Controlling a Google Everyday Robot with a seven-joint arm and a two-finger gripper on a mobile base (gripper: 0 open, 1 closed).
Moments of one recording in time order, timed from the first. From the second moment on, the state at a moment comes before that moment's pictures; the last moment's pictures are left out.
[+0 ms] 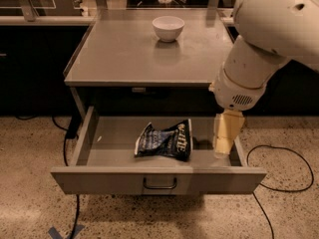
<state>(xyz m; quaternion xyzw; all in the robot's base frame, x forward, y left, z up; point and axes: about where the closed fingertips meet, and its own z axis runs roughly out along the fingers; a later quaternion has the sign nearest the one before) 0.475 -0.138 0.853 -0.67 0.74 0.00 0.10</state>
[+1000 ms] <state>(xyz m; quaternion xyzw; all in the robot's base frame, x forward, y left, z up) 0.491 -0.117 0.824 -0.68 0.72 0.01 0.11</state>
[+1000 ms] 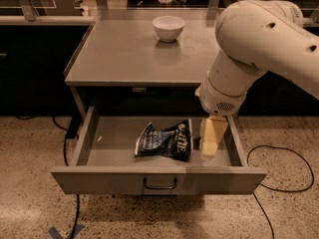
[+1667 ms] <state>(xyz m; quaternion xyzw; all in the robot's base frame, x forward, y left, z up) 0.527 -0.096 0.840 -0.68 0.73 0.03 0.11</state>
